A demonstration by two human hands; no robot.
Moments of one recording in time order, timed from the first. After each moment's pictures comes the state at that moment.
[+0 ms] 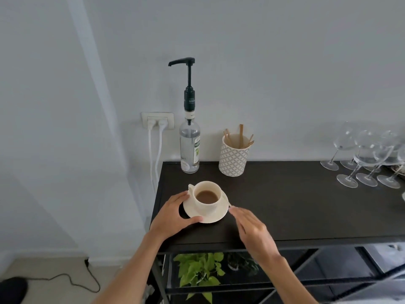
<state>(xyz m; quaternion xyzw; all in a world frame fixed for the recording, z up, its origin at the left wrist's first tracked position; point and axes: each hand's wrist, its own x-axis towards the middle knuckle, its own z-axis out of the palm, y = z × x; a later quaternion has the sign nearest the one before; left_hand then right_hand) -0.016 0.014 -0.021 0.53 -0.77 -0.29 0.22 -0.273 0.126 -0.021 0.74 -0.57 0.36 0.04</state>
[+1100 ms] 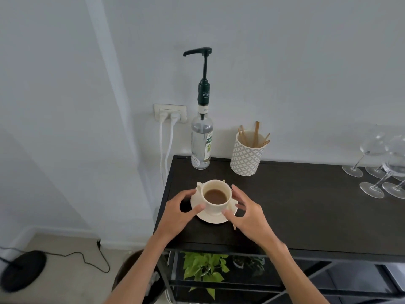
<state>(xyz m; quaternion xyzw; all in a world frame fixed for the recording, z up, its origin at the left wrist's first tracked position) -0.018 0.029 -0.019 0.54 -0.66 -0.39 0.35 -0.255 0.084 0.020 0.62 -0.61 0.37 -0.32</state>
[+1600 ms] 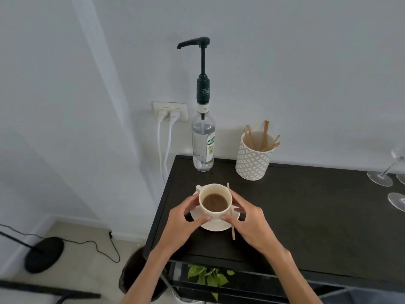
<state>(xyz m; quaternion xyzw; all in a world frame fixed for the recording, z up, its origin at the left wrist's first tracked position) -0.049 0.036 -0.009 0.53 -0.63 -0.42 0.38 -0.271 0.054 0.020 0.64 -0.56 0.35 -0.38</state>
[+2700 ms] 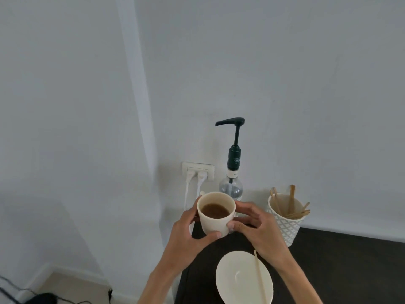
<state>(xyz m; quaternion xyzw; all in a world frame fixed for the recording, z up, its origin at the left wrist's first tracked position) 0.003 -0.036 0.104 0.51 -0.65 -0.34 0.46 -0.209 -0.033 0.138 0.62 -0.50 0.46 -0.39</state>
